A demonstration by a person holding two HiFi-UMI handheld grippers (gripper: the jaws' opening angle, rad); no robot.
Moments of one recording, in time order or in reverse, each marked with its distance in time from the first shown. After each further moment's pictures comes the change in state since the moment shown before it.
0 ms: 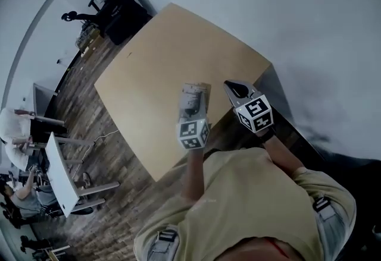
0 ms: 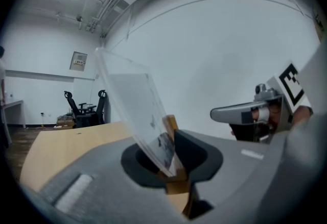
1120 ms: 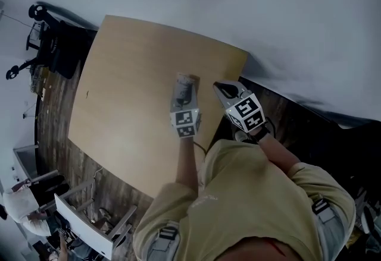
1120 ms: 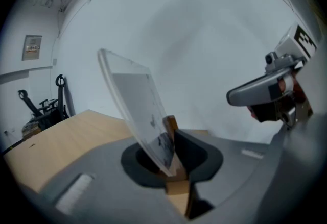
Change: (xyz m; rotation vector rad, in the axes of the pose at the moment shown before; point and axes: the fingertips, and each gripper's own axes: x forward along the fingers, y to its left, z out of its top) left arm 0.238 0.007 -0.079 0.171 0.235 -0.325; right arm 0.082 -0.145 -0.072 0.183 0.184 -0.249
